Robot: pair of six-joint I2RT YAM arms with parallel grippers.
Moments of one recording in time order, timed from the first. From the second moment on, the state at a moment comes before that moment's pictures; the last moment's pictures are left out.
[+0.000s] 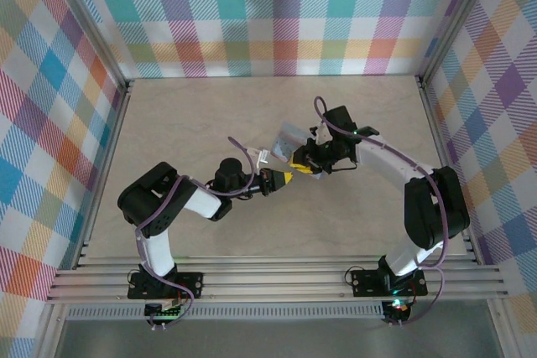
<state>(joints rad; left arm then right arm) -0.66 1.84 0.58 1.11 0.57 -0.74 0.43 1.62 1.14 -0.57 -0.69 0.72</state>
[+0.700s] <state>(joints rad) -0.68 1.73 0.61 0.86 0.54 -0.59 0.42 1.62 1.13 -0.63 -0.69 0.62</state>
